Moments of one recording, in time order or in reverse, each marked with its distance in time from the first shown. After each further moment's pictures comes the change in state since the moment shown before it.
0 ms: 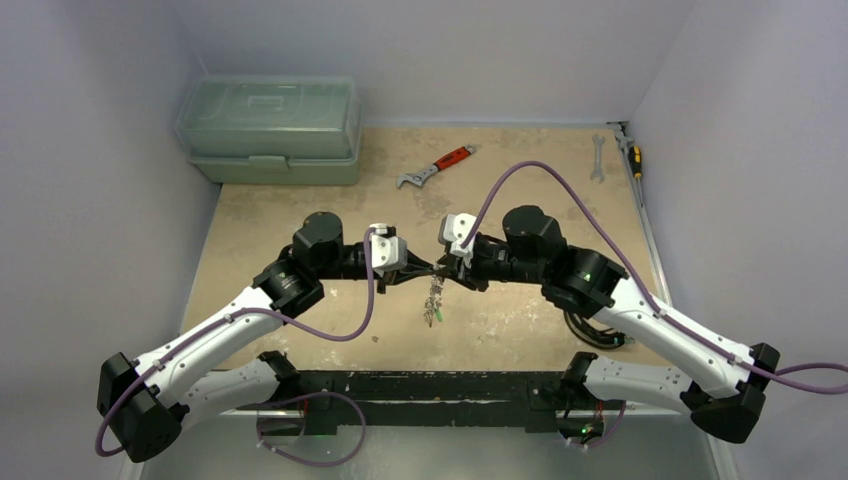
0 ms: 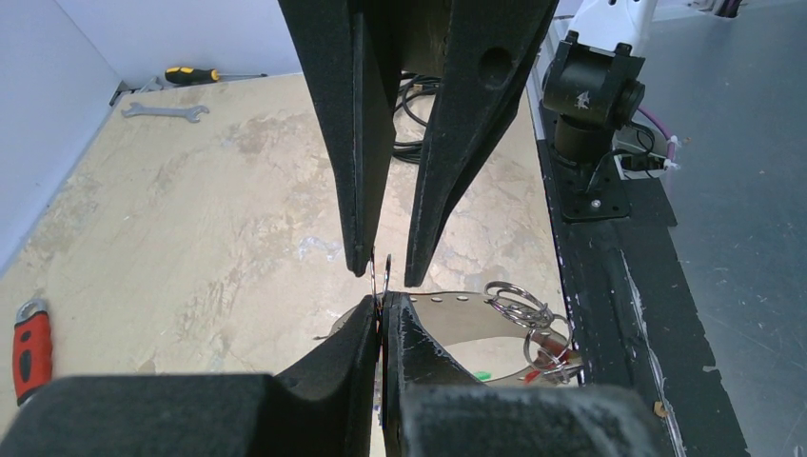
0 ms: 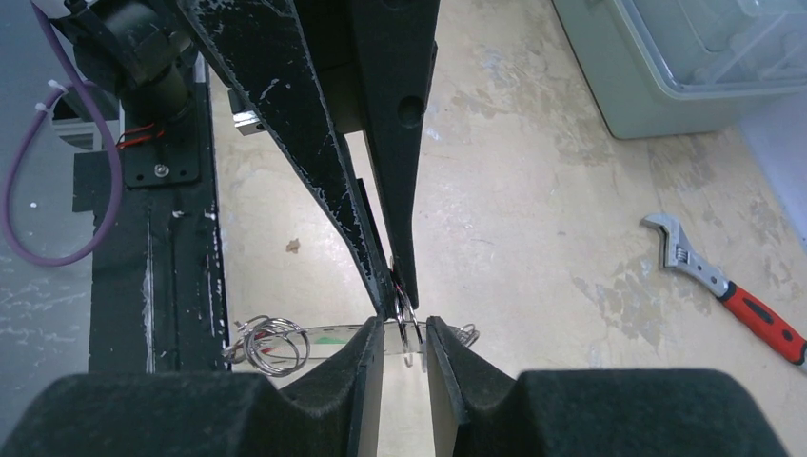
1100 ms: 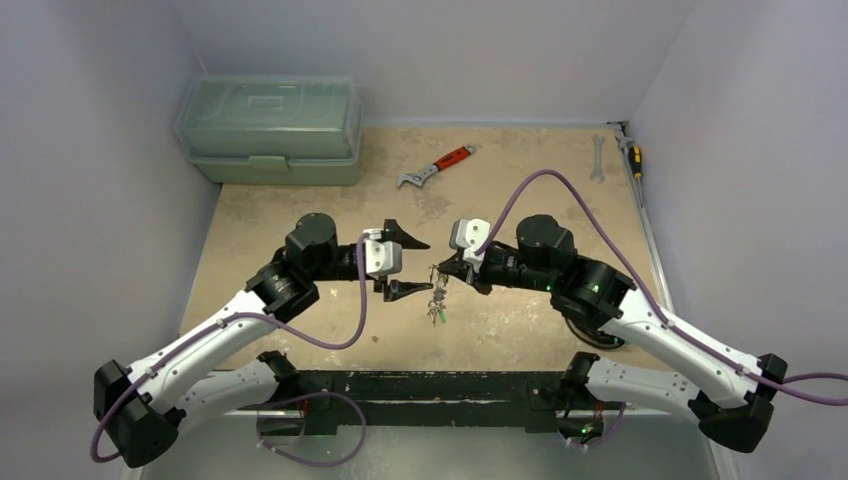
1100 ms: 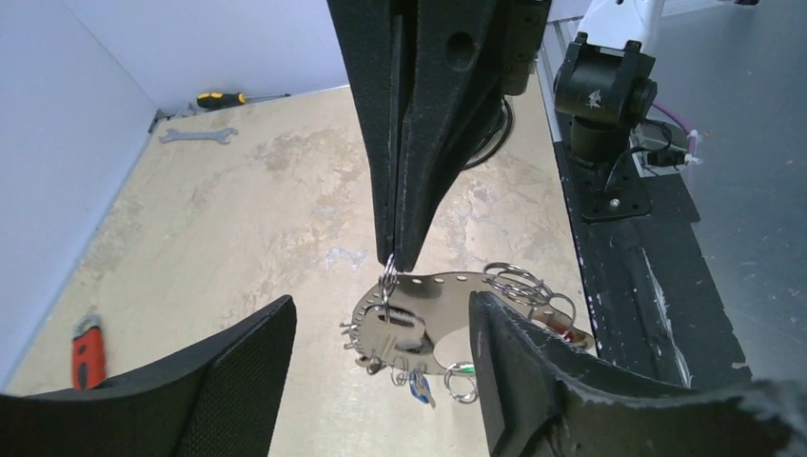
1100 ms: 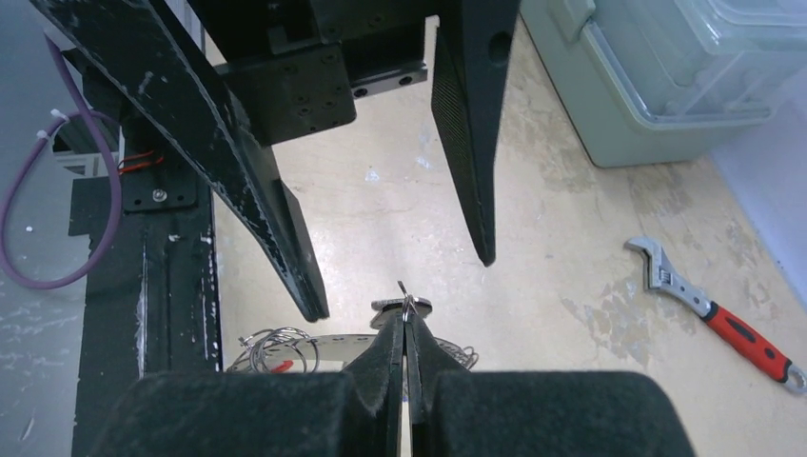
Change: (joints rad) left arm -0.002 -0.023 0.010 -0.009 -0.012 0.045; right arm 0.001 -0.069 -0.081 0.103 -0.003 0.013
